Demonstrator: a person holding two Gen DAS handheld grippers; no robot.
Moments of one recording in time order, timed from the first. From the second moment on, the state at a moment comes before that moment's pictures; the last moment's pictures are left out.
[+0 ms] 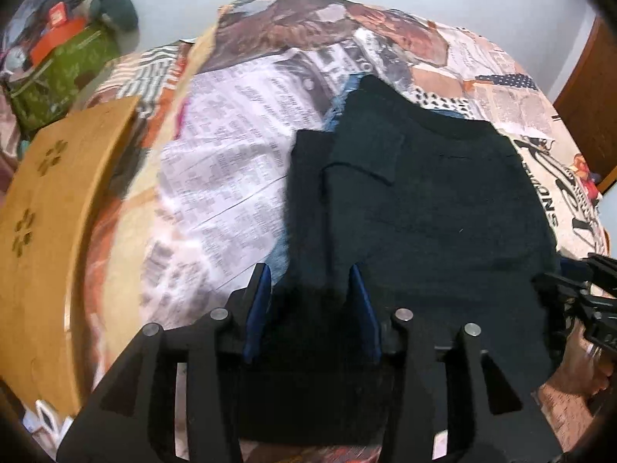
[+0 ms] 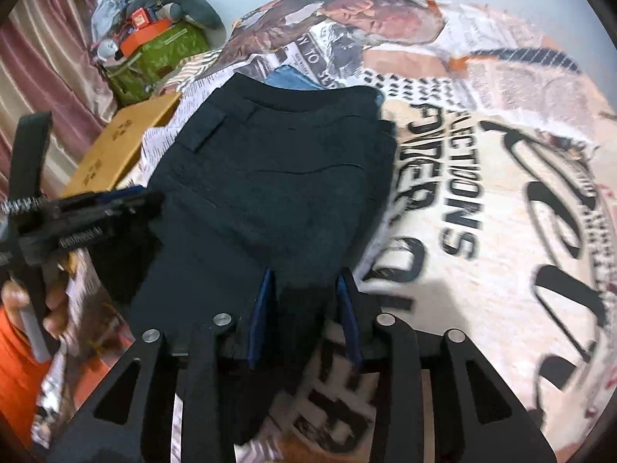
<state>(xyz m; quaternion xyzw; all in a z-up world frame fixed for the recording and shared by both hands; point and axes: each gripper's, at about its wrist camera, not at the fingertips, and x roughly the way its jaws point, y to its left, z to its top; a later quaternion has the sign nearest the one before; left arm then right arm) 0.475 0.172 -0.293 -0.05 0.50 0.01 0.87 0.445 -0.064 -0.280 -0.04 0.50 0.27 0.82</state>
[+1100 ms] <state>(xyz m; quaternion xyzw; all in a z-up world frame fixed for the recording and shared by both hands) 0.127 0.057 0.023 0.01 0.14 0.03 0.99 0.163 -0.147 -0.010 -0.01 0.13 0.31 0.94</state>
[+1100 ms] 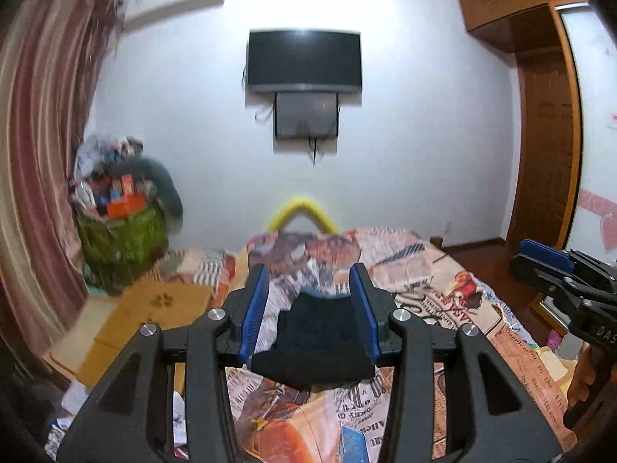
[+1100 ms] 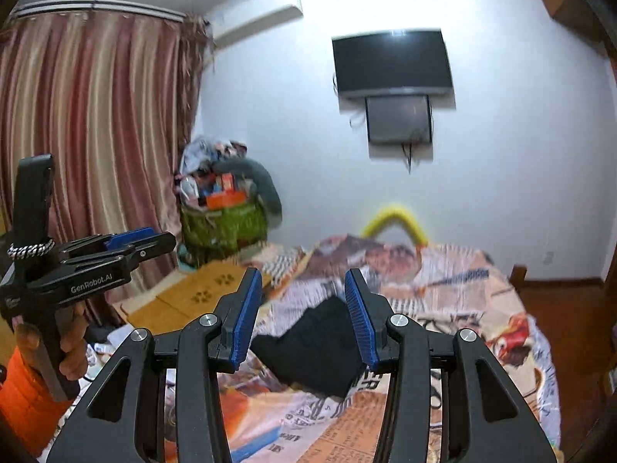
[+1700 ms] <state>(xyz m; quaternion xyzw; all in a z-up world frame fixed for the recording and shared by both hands) 0.057 0.039 0.023 0.00 0.08 0.03 1.00 0.110 -0.151 -0.004 0.01 0.07 0.27 0.96</state>
